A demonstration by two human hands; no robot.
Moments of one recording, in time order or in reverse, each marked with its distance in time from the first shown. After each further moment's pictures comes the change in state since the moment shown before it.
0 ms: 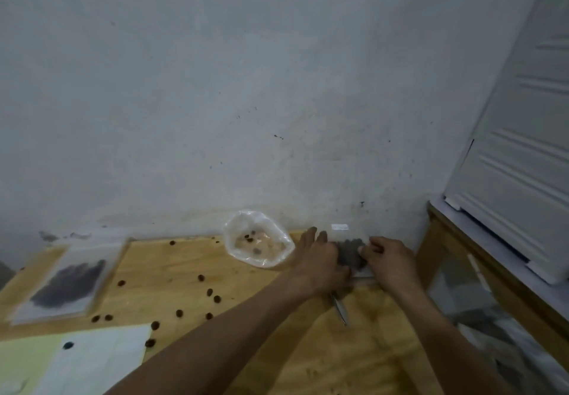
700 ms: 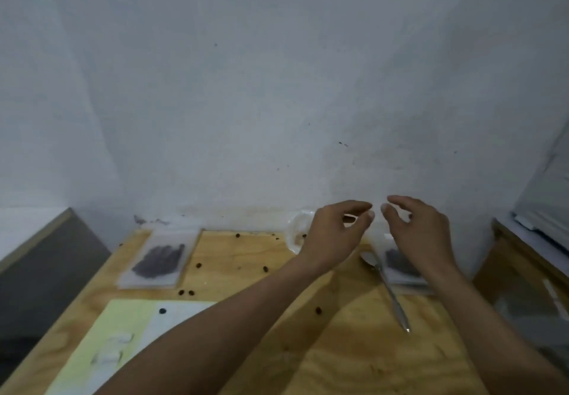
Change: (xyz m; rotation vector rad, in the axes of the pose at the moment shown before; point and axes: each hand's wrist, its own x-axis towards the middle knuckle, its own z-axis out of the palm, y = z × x) left_hand -0.068 -0.043 -0.074 -0.700 0.542 0.176; right_hand -0.025 -0.101 0.005 0.070 0.168 -0.356
